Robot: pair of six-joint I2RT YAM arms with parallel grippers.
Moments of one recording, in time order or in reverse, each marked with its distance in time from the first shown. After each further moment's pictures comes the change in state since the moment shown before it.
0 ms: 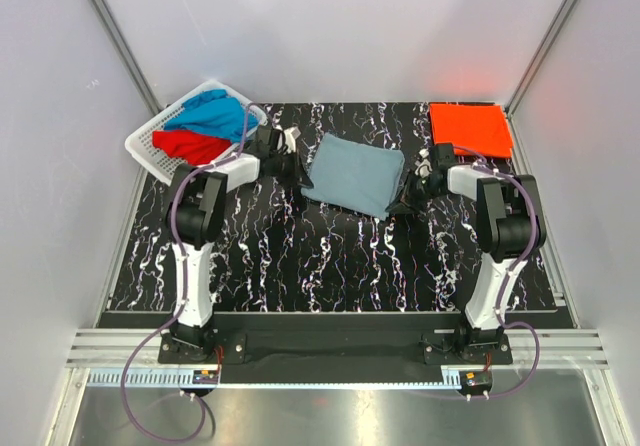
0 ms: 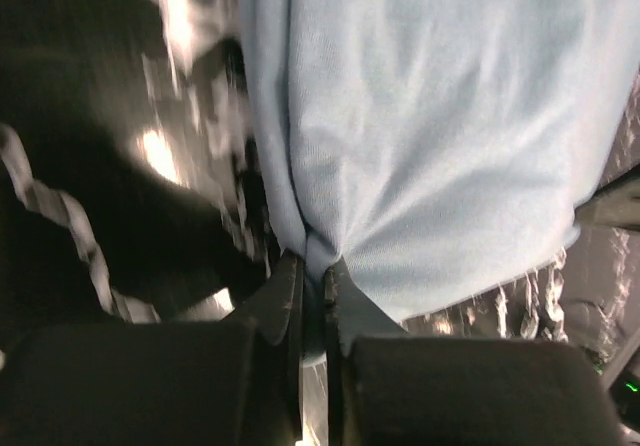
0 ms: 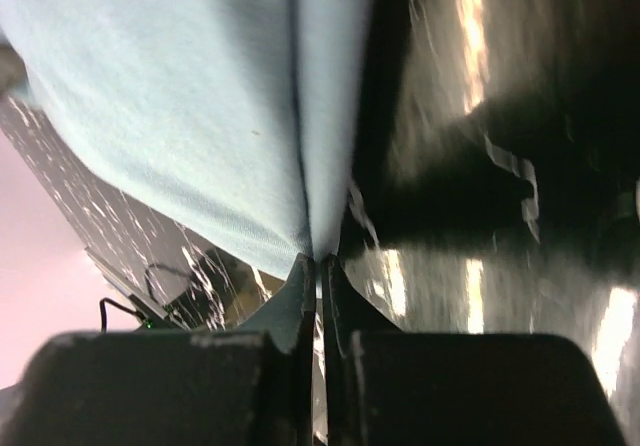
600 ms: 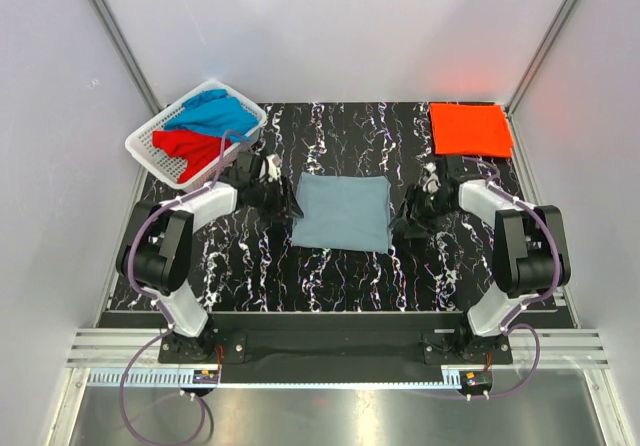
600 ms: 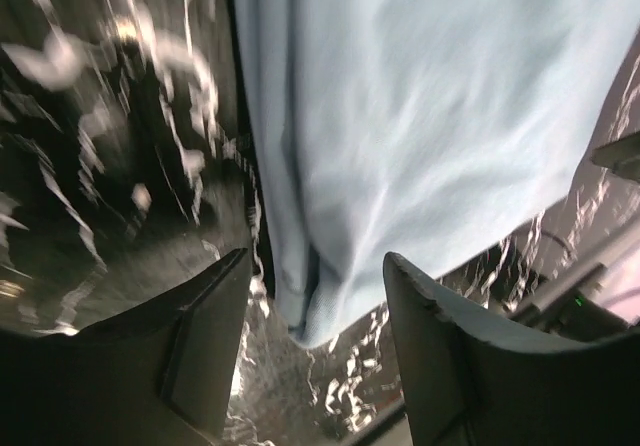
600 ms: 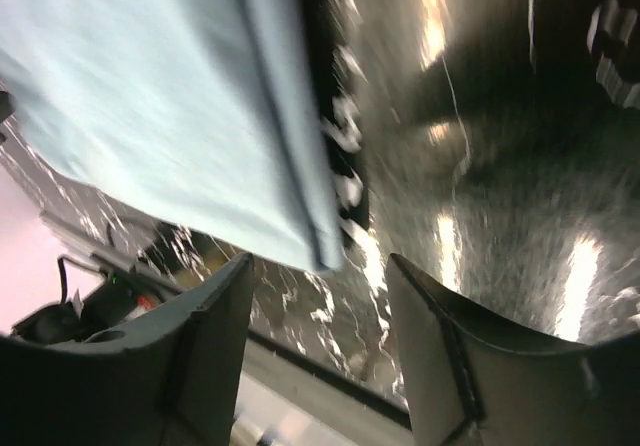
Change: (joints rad) left arm -0.011 -0.501 -0.582 -0.049 -0.058 -0.153; right arm 0.010 -0.308 -0.244 -0.183 0.070 -0.038
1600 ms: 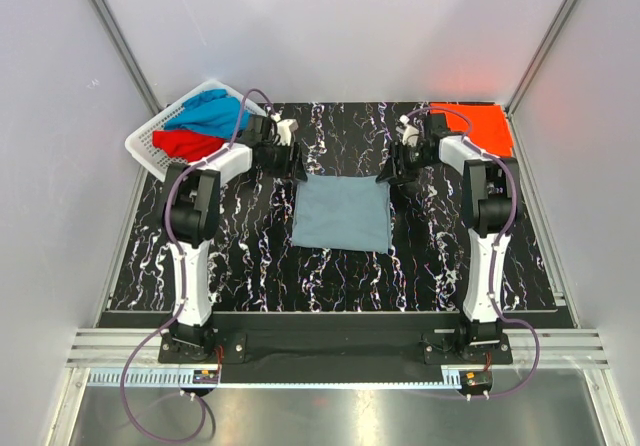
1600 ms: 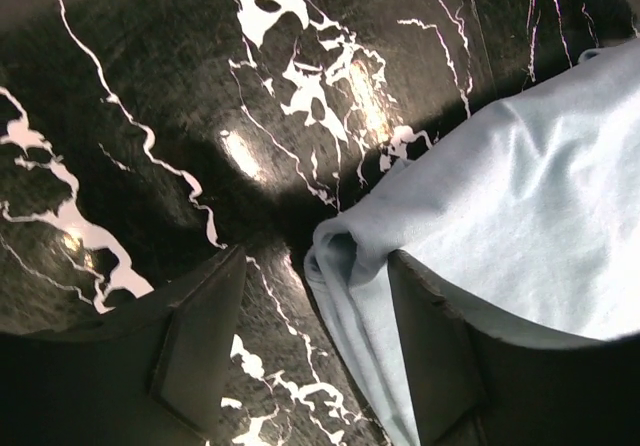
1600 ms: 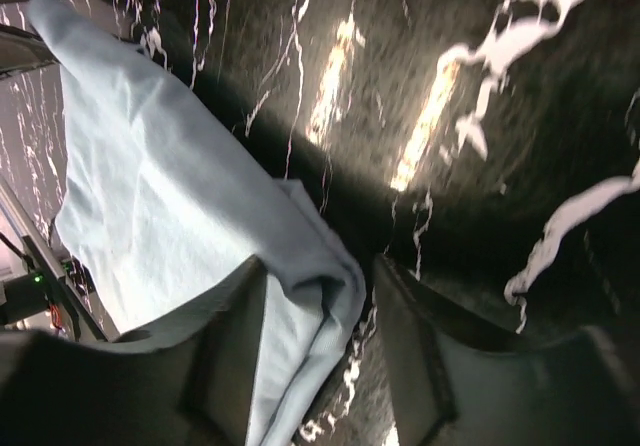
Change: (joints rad) left arm 0.058 0.440 0.591 -0.072 0.023 0.412; right arm -0.017 0.572 0.702 0.016 -0.211 -0.403
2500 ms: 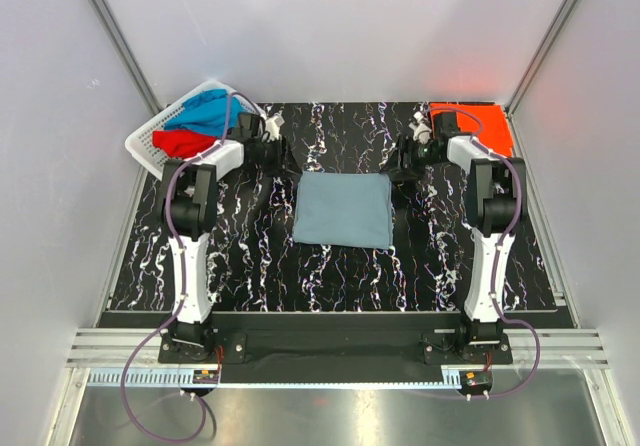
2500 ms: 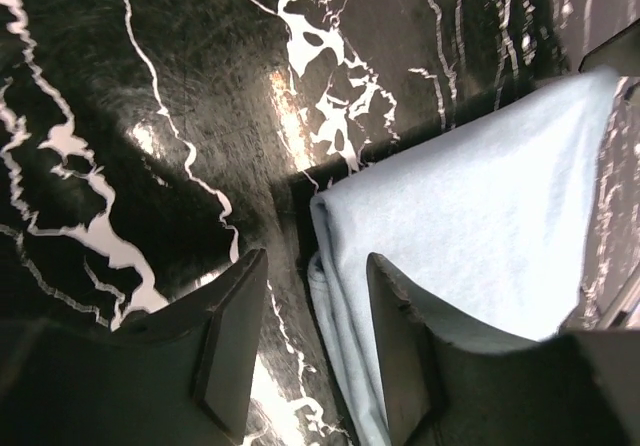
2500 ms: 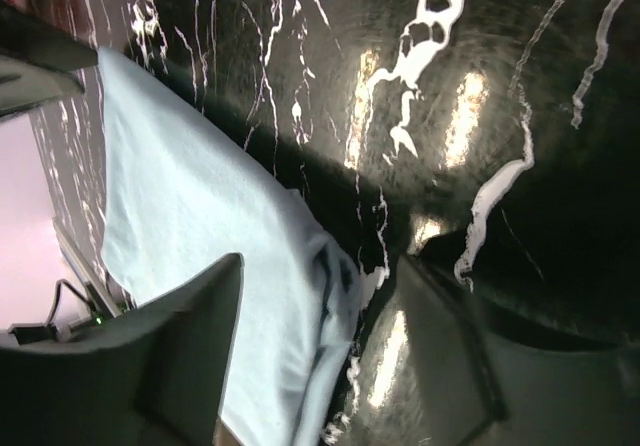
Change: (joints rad) left arm 0.077 0.088 0.078 -0.002 0.148 -0.179; right arm -0.047 0.021 0.013 0.065 -0.023 0.168
